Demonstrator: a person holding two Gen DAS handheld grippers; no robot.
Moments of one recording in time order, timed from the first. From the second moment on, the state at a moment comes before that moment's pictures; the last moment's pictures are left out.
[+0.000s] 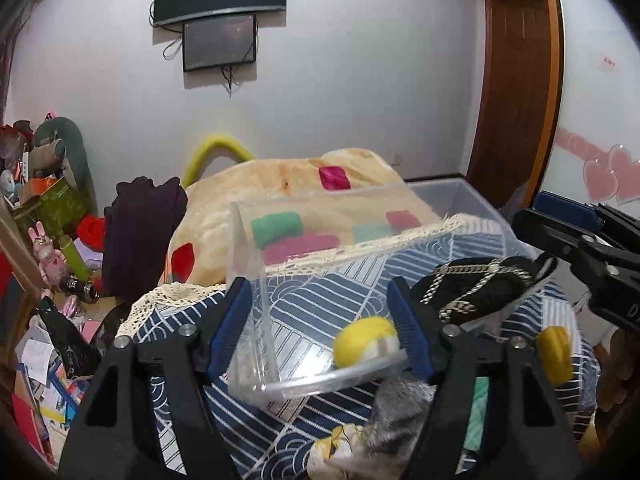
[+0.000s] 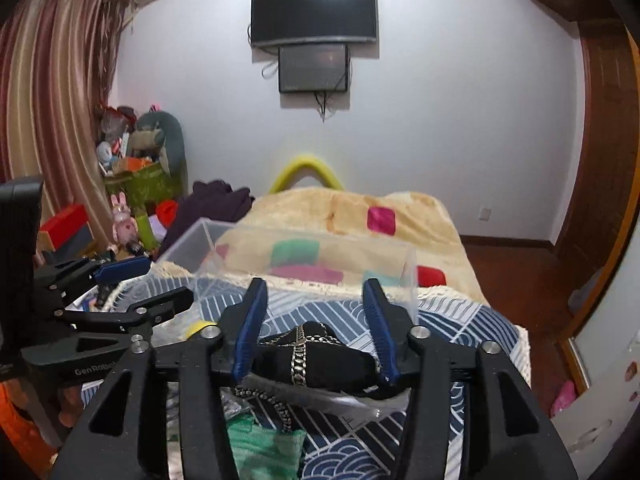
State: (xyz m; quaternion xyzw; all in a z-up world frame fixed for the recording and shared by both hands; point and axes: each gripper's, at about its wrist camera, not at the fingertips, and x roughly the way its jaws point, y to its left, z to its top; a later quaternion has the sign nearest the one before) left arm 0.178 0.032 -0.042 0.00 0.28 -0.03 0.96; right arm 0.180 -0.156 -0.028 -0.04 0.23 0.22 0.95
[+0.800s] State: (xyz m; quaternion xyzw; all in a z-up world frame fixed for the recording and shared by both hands) left arm 0.135 -0.002 -0.094 -0.01 0.34 -0.07 0.94; right arm 0.144 -0.220 -0.105 -0.04 0.34 0.16 0.93
